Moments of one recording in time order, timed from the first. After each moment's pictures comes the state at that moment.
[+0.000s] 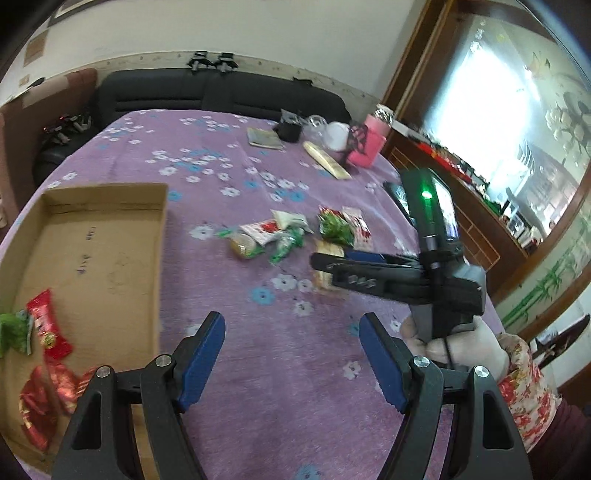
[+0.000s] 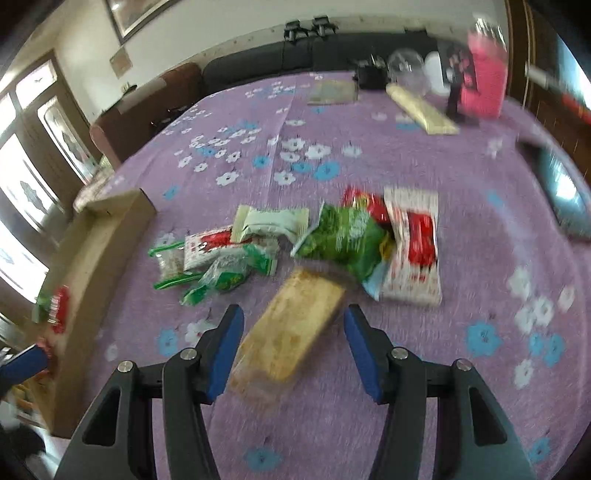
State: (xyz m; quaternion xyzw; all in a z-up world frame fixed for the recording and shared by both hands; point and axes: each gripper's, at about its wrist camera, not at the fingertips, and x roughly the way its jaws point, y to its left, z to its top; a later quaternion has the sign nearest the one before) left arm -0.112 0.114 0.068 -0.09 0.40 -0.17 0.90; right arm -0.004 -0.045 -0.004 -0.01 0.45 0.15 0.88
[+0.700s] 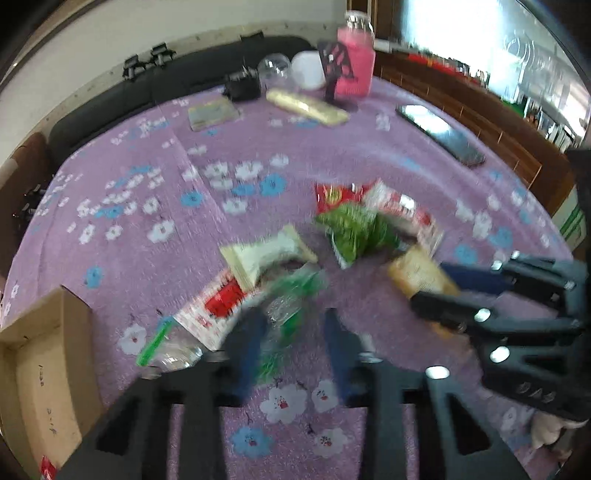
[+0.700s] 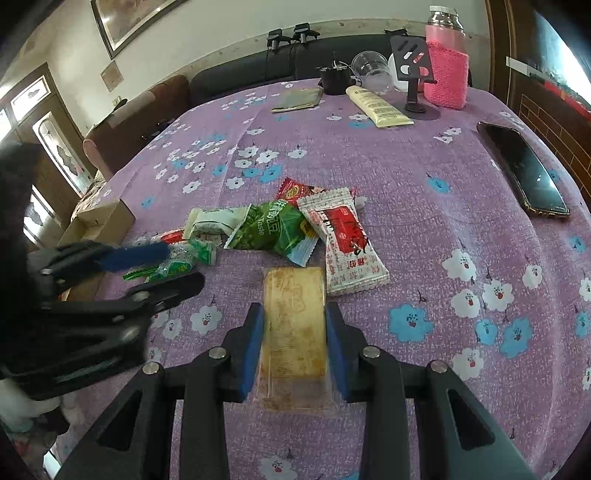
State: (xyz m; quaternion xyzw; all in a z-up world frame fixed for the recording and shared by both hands) left arm 0.018 0.032 0.016 0.10 0.46 -0.18 0.86; right arm -0.011 -0.107 -0.005 0.04 0.44 0.15 0.88
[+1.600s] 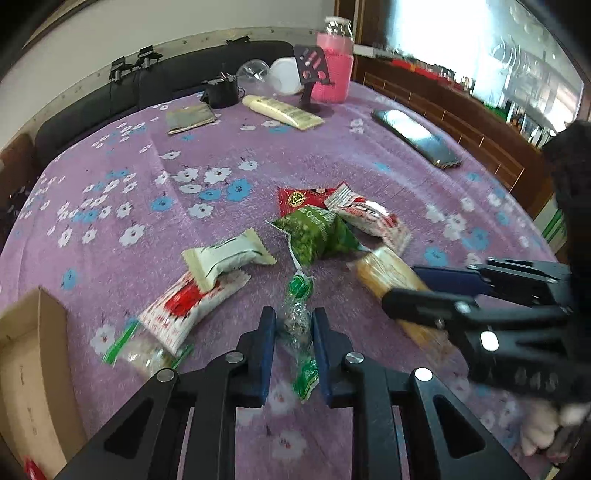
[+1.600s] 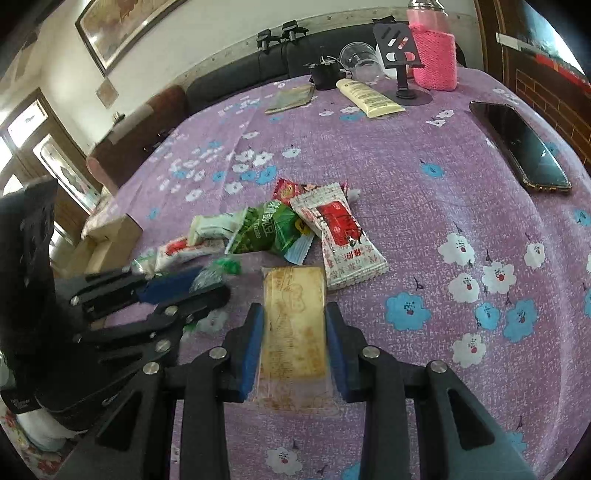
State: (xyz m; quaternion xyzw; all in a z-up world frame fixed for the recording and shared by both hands) left arm 0.004 0.020 0.024 0.07 0.45 -0.21 0.87; right arm -0.012 -0.125 -0.001 0.11 0.45 0.17 0.87
